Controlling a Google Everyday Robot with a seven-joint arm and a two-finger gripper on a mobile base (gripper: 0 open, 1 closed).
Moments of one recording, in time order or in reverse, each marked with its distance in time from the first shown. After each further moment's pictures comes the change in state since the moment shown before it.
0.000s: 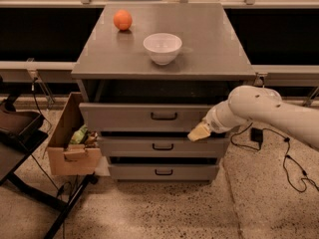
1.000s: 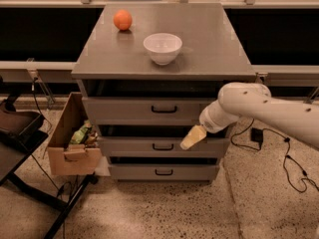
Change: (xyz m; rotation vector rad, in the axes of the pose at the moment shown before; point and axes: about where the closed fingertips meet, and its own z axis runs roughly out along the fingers) arm -0.008 0.016 0.010 -0.036 0.061 -0.034
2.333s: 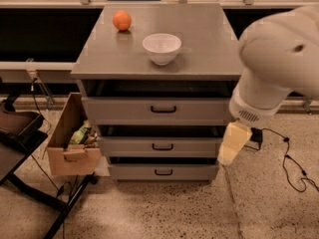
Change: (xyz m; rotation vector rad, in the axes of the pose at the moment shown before) arm 0.022 0.079 -0.246 0.076 0.386 -0.191
